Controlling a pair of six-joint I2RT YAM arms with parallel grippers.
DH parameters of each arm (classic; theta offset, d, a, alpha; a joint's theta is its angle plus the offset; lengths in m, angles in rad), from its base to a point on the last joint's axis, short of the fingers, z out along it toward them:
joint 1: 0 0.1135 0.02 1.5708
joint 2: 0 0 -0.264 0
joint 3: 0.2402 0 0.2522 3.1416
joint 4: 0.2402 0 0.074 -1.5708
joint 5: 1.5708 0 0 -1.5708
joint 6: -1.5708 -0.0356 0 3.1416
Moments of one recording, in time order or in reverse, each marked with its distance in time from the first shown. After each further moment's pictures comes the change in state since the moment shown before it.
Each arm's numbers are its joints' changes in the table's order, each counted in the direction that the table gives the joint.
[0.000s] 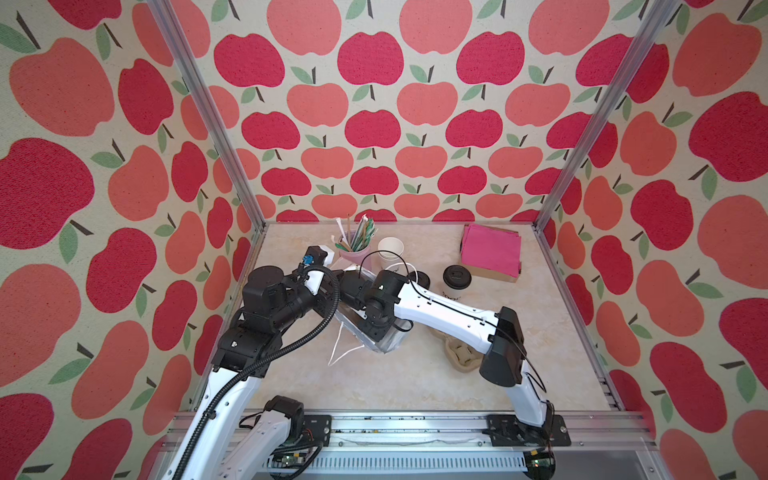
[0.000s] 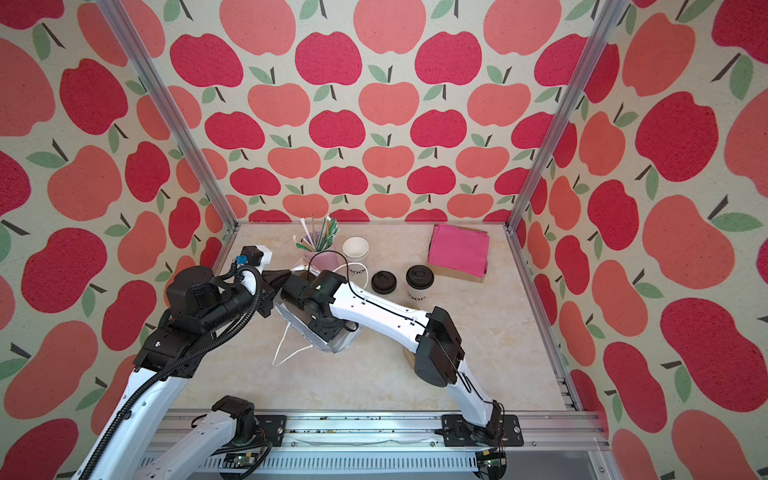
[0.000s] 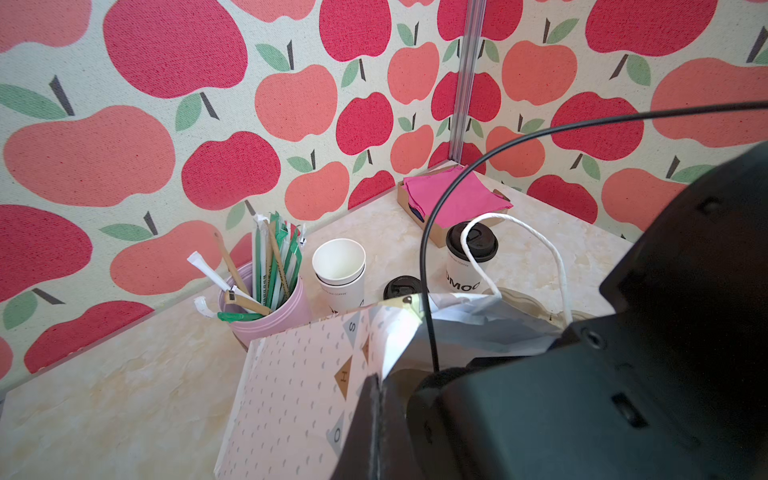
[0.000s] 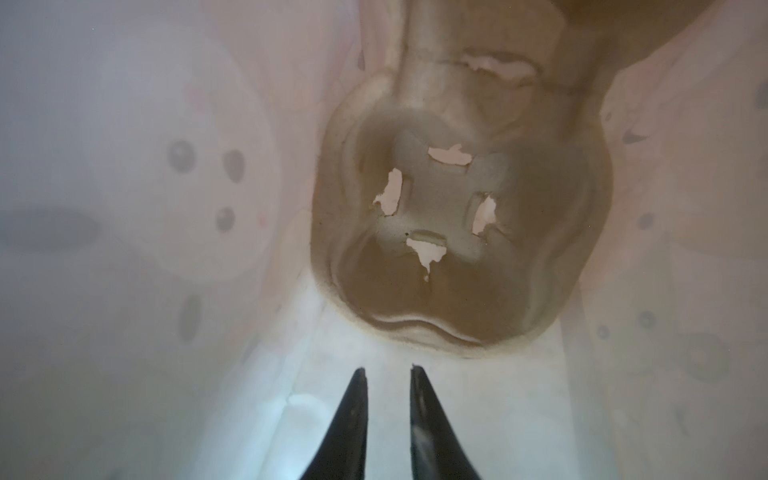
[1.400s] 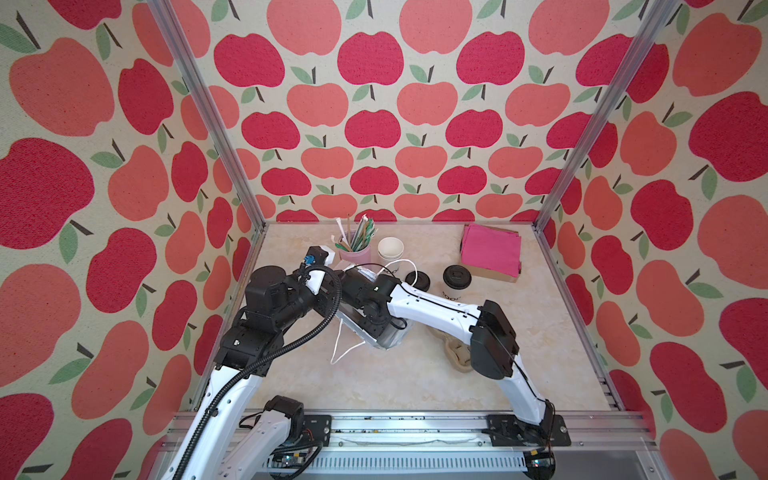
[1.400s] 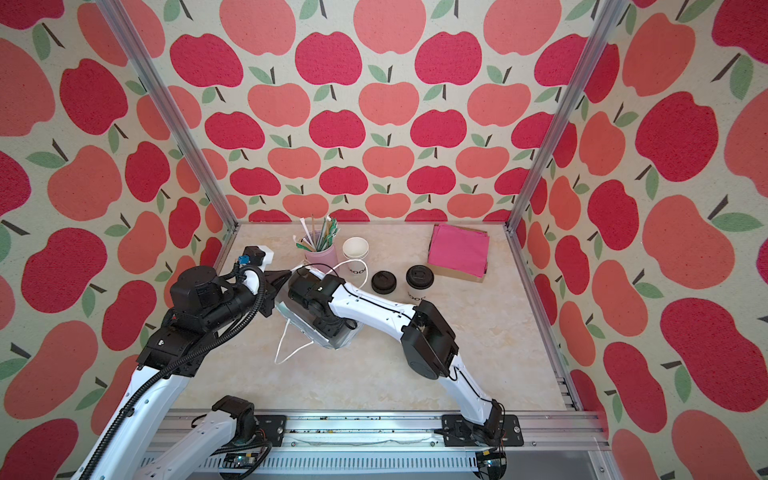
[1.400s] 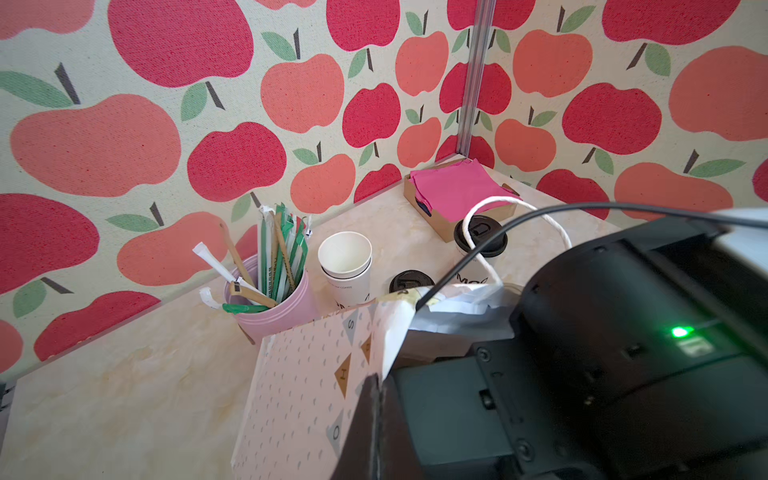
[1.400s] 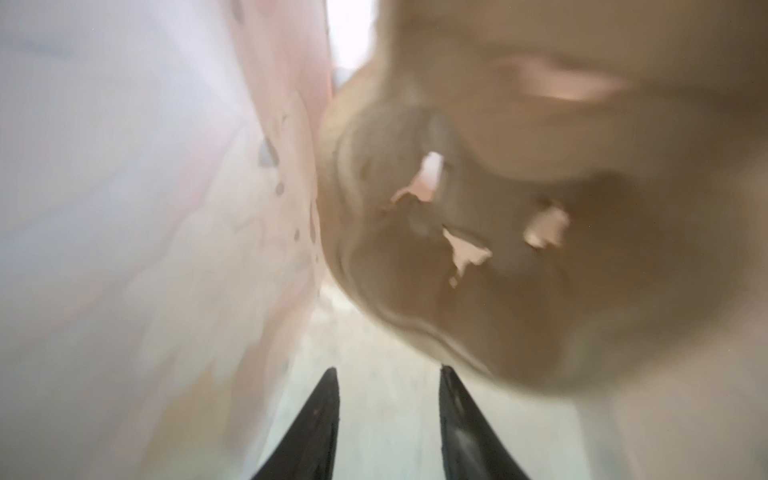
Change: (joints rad) left arm 0.000 -0.006 -0.015 0.000 -0.036 -0.004; right arm -0.047 0.001 -0.148 -0.230 0.063 0.086
